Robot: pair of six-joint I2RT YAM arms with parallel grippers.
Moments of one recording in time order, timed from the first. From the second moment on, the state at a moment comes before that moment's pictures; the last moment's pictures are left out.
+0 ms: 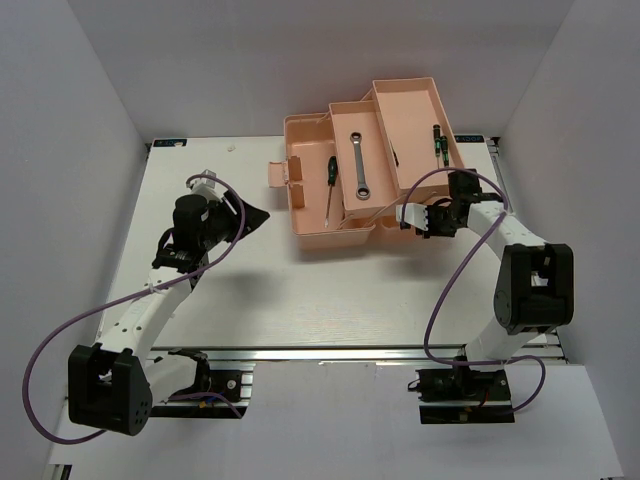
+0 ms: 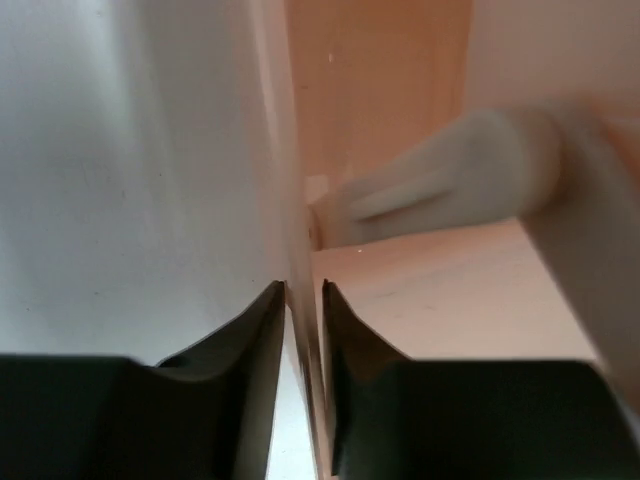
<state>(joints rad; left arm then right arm) -0.20 1.10 0.74 -0.01 0.30 -0.74 0.07 1.64 1.11 -0.62 -0.37 -1.56</state>
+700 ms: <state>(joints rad) -0.20 1.43 1.10 0.11 0.45 -0.76 0.21 1.48 1.26 -0.96 -0.27 -1.52</state>
